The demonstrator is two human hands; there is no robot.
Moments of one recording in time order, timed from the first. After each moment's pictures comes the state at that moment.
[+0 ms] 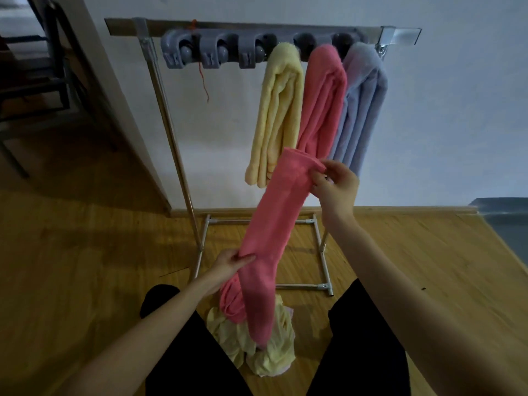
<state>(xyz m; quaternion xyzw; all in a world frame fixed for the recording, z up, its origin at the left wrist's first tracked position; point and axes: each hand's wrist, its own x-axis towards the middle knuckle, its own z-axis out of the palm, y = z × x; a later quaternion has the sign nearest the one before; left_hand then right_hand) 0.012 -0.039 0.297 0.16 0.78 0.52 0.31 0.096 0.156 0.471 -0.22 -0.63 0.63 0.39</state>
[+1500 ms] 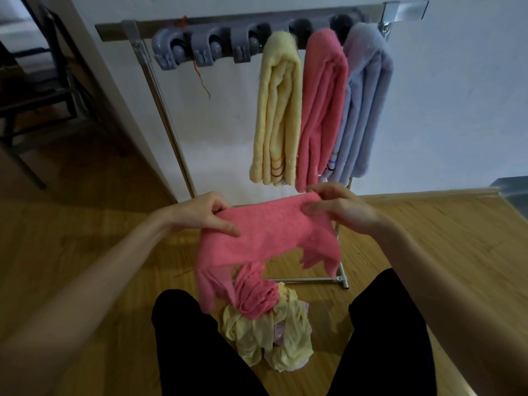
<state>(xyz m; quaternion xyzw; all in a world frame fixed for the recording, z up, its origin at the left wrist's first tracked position) -0.038 -0.061 0.480 0.43 0.77 0.29 0.37 0.116 0.195 0.456 0.03 -0.76 0.65 -0.03</state>
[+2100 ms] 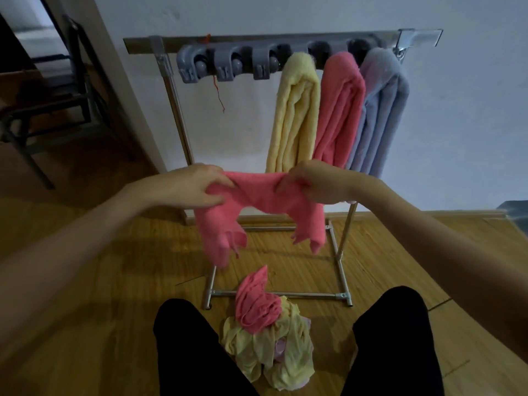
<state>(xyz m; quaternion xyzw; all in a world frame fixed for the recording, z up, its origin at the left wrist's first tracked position) -0.062 -0.076 0.545 0.52 0.85 0.06 0.09 0.050 0.170 0.529 0.10 -0.98 0.19 -0.06</state>
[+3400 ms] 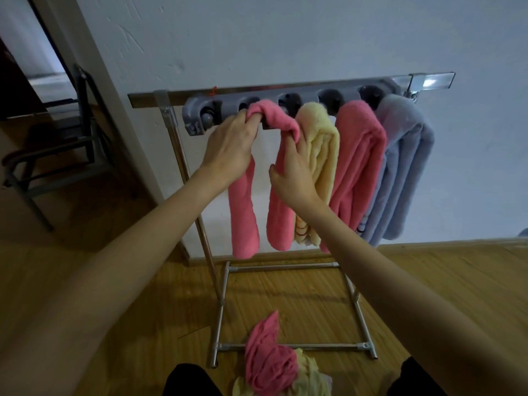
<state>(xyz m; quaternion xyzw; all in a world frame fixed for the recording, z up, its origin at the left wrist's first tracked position) -0.160 0.033 0.595 0.43 0.82 0.12 -0.34 -0.078 0.135 0.544 -0.10 -0.87 0.33 0.36</state>
